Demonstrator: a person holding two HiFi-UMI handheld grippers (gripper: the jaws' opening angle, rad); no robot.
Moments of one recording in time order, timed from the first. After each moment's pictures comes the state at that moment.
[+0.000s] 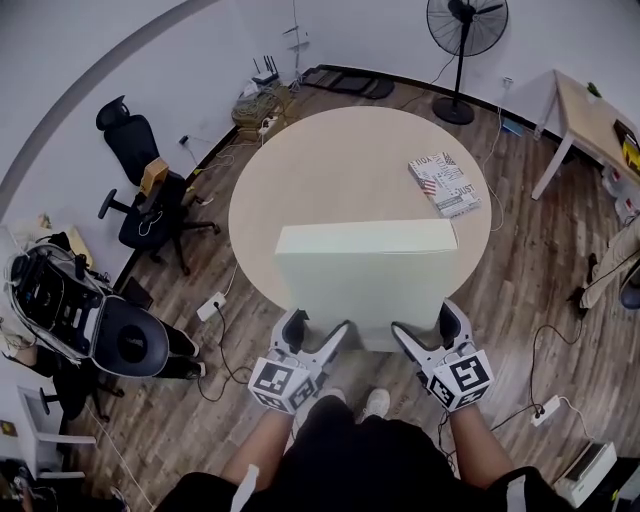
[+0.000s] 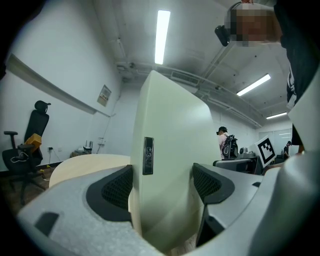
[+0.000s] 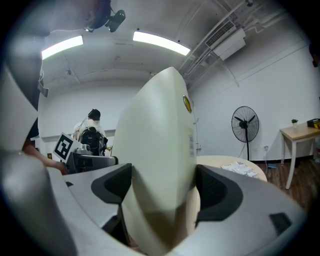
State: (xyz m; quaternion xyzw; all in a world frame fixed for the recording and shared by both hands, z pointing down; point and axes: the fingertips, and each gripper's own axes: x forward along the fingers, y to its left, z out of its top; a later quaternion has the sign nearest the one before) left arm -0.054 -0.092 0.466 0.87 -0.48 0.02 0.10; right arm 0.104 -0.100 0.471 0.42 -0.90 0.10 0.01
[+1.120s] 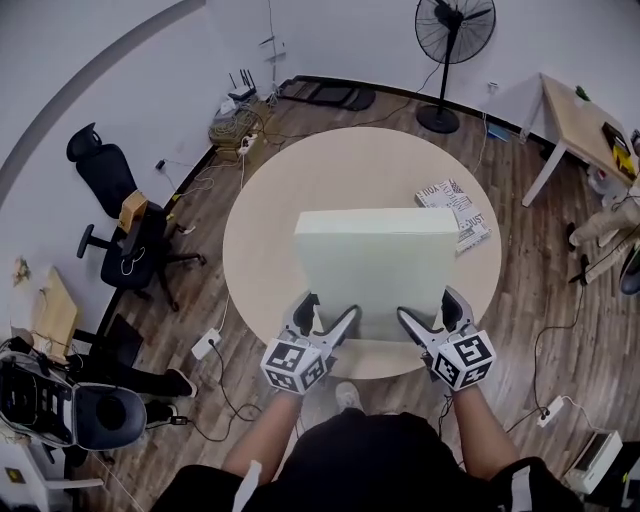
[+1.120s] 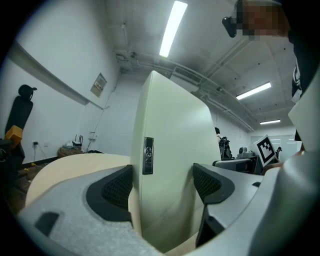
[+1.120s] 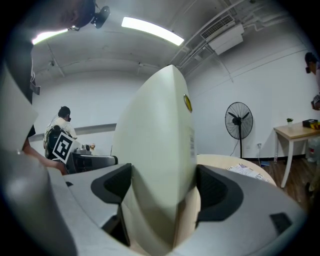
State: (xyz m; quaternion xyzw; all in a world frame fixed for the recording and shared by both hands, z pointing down) left arm -0.108 -0.276 0.483 0.89 -0.43 0.02 0.13; right arm 0.049 -0.268 0.484 0.47 -0.87 0.12 0.04
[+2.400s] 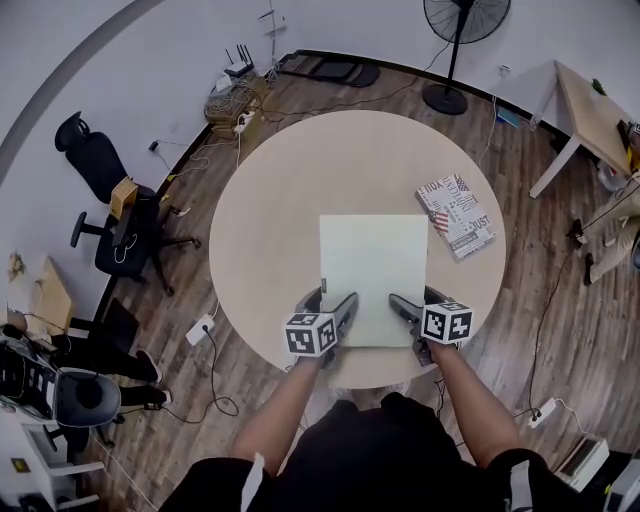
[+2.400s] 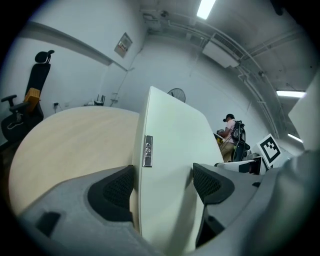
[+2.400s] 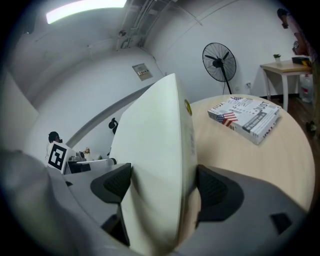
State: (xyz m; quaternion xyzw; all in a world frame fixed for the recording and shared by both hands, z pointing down) left arm -0.078 -0.362 0.637 0.80 -0.48 0.14 0.33; right arm 0.081 -0.362 0.656 0.43 -0.81 0.39 0.11
